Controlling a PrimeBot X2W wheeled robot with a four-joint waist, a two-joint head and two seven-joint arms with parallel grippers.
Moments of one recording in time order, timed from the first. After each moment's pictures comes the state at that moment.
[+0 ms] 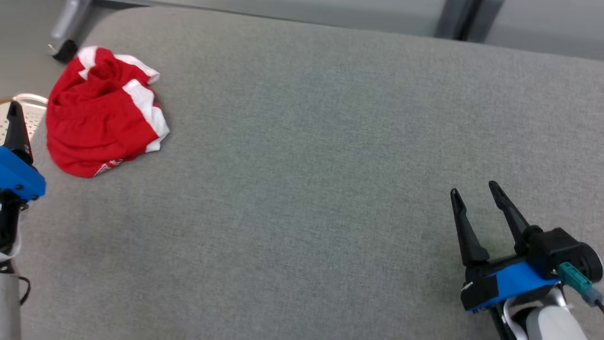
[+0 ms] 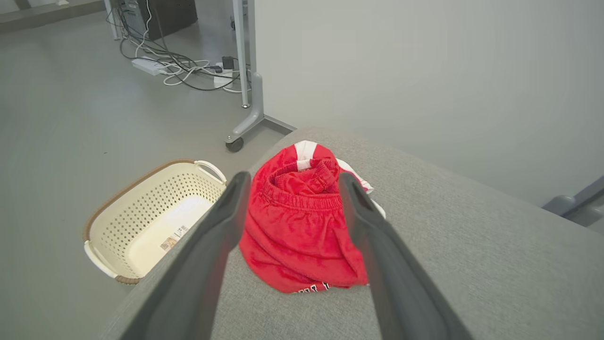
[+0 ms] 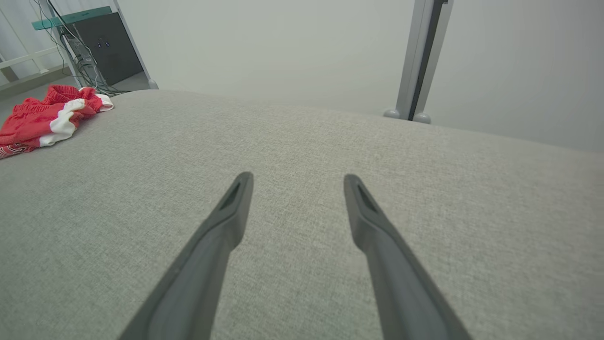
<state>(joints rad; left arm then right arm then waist) -0.46 0.39 0.09 0.25 -0.52 0.03 0.33 -0.10 -0.07 0.01 0.08 0.06 0.13 -0.11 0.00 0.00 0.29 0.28</state>
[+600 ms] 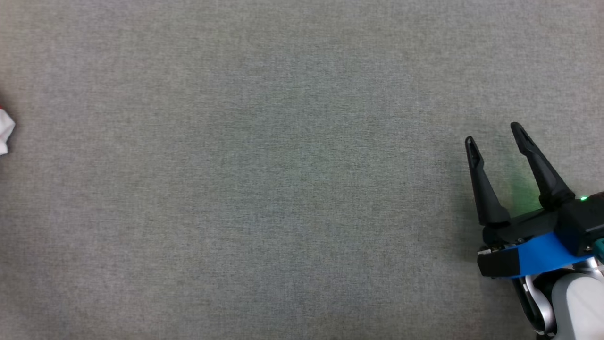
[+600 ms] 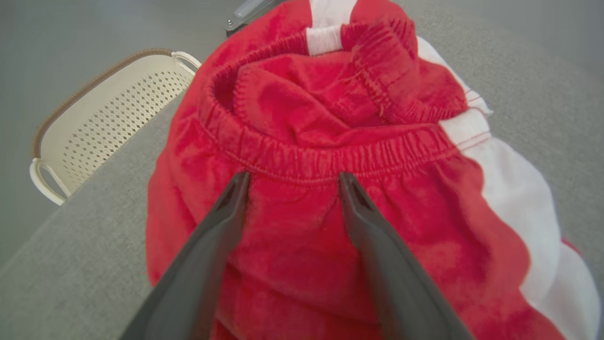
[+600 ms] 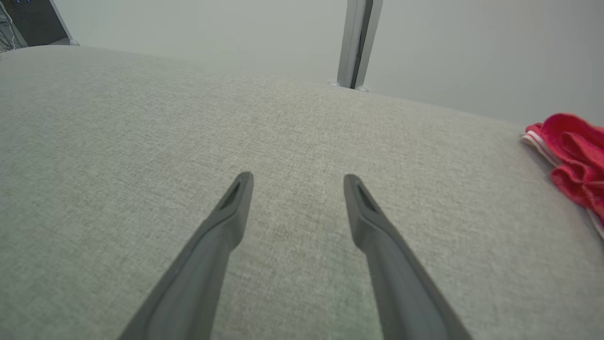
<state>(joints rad) -0.62 0.52 0.22 0.56 -0.59 0.08 0.38 -0.20 -0.16 0.04 -0.12 0.04 0.13 -0.08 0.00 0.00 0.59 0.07</state>
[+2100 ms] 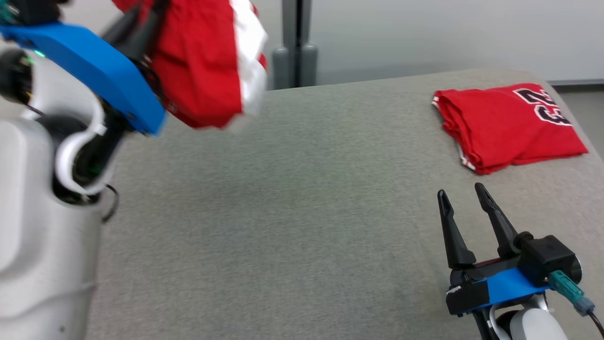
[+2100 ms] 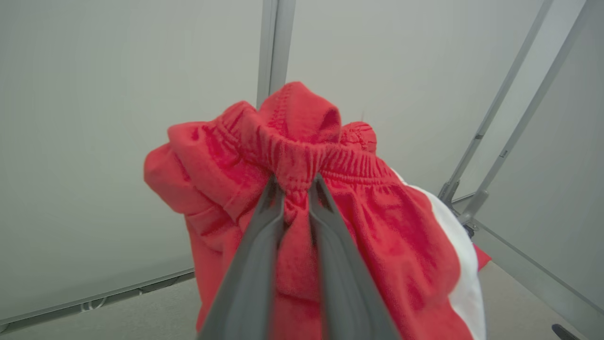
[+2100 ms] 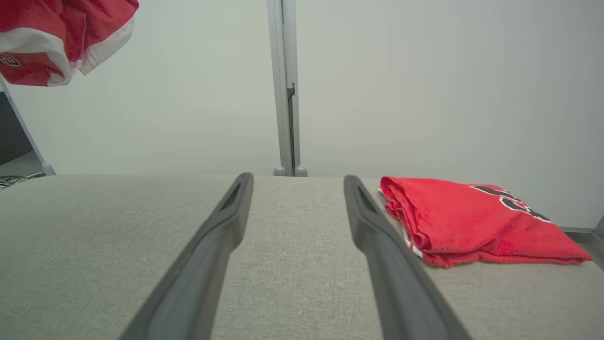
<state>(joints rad) -0.78 0.32 -0.19 0.08 -0.65 -0.11 0.56 -0.11 -0.05 0.05 0.10 0.11 0.13 -0.20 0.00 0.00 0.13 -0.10</state>
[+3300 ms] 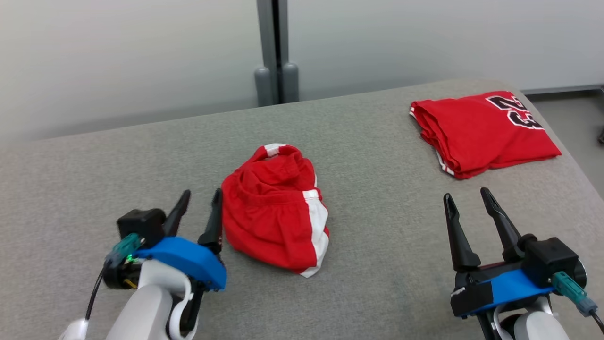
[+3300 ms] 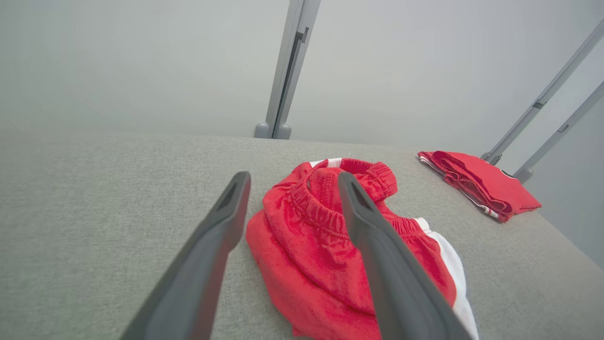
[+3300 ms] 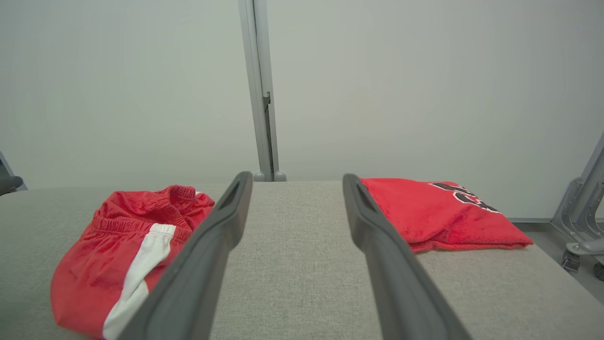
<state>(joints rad) -0.33 0.14 -0.32 0.47 -0.54 -0.06 -0.05 -0.11 -0.05 0.03 0.12 0.11 0.13 -0.19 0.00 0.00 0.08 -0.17</state>
